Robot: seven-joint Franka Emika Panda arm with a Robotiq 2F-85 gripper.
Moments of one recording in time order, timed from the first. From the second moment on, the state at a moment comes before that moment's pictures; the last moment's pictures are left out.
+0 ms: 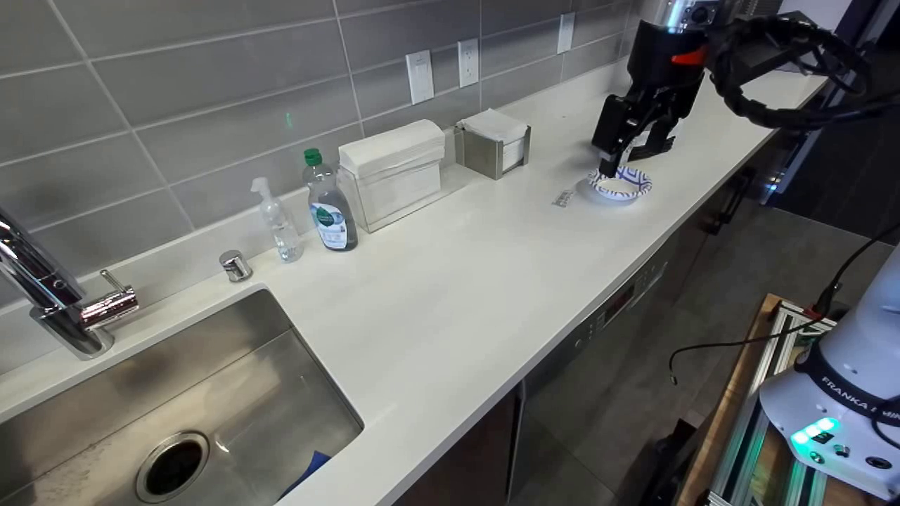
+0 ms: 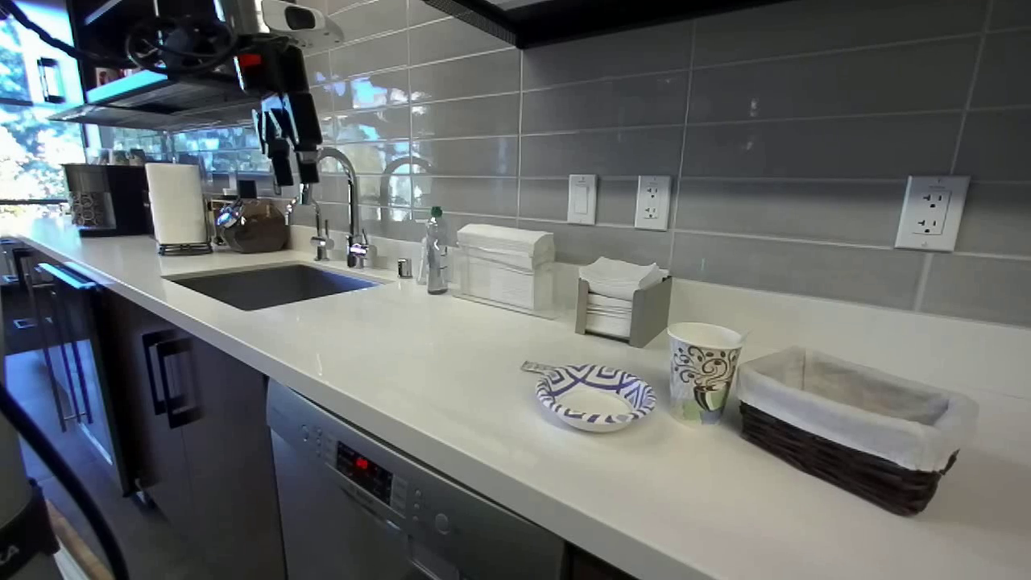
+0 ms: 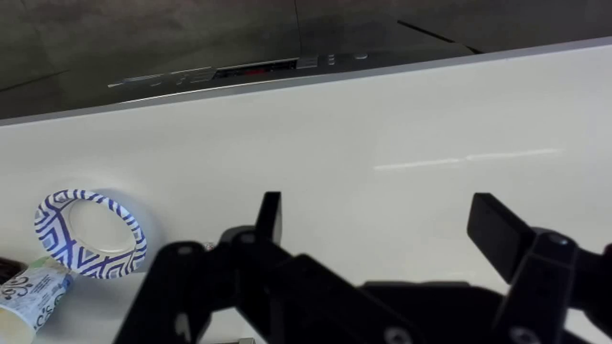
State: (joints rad) arm 0.02 -0.74 0.25 -2.49 0.05 1.85 0.41
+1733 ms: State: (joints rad) arm 0.21 0.25 0.19 -1.77 -0.01 2.73 -0.37
